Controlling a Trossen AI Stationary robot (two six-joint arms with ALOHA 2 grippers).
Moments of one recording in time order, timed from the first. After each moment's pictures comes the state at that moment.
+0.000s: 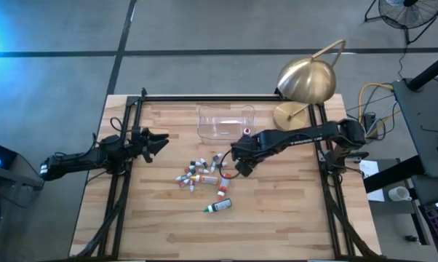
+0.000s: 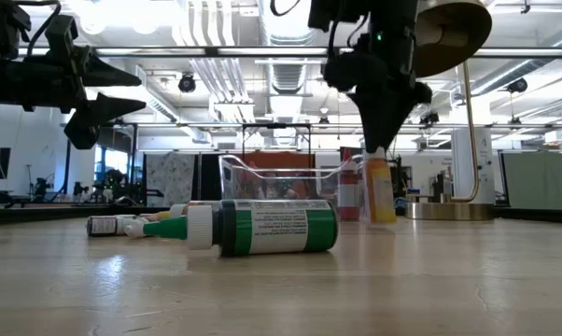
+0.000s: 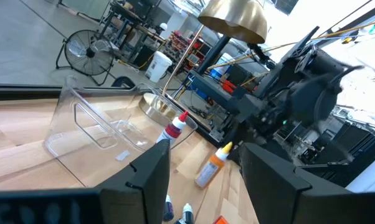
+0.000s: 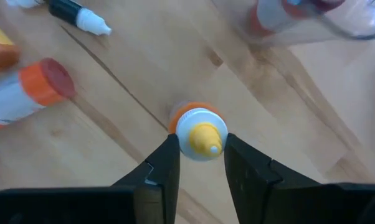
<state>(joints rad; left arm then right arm) 0.15 0.05 0.01 0.05 -0.20 -0.60 0.04 1.78 1.42 -1.10 0.20 0.81</state>
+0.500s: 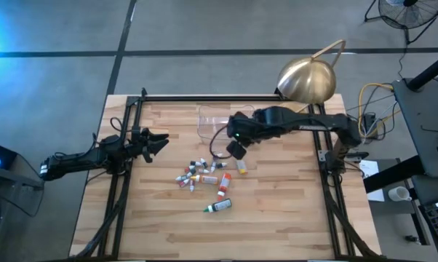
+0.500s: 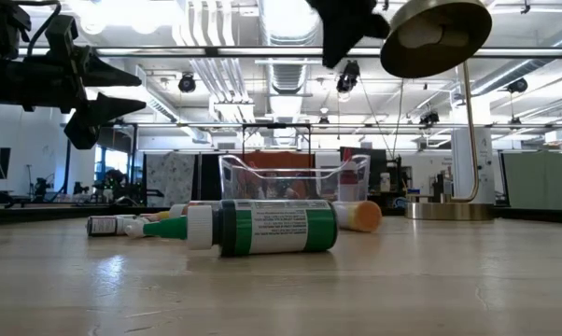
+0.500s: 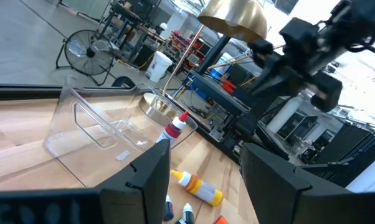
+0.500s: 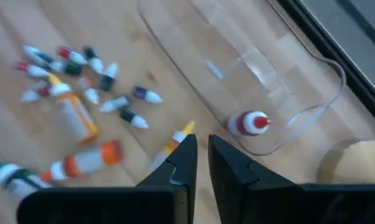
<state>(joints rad) 0.15 0.05 0.01 0.05 -0.20 -0.60 -0.01 1.82 1.91 -1.30 0.29 0.61</state>
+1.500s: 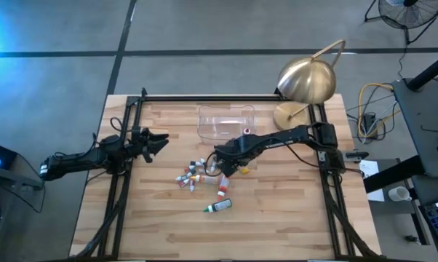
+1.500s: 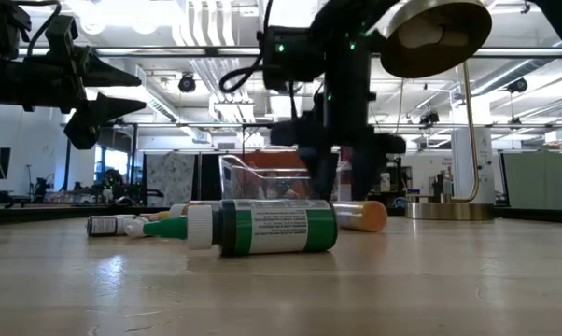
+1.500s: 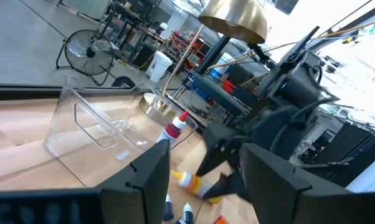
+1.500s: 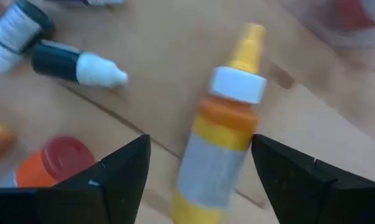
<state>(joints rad) 0.15 0.05 0.01 0.05 -0.20 -0.60 0.00 2.06 1.51 -0.93 0.10 0.99</state>
